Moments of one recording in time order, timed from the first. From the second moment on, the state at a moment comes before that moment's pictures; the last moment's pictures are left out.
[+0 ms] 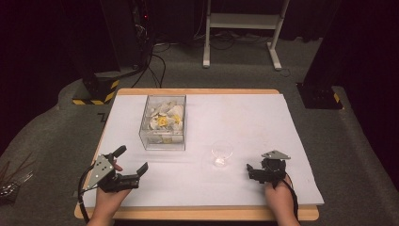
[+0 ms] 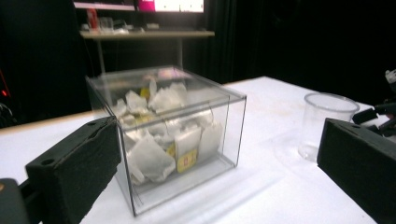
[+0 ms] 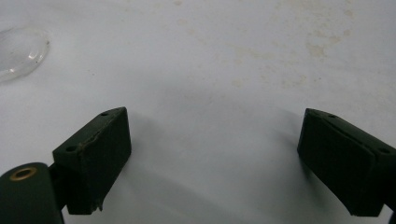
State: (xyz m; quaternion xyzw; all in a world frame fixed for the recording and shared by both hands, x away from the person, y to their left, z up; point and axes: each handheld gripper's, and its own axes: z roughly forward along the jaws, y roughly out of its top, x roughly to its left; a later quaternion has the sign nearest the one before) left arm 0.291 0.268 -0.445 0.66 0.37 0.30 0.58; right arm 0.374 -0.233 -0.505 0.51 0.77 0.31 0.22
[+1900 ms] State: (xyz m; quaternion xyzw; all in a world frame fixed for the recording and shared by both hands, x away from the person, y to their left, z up) left arm 0.381 0.220 -0.468 0.73 0.44 0.26 0.45; right arm 0.373 -0.233 -0.505 0.51 0.77 0.31 0.22
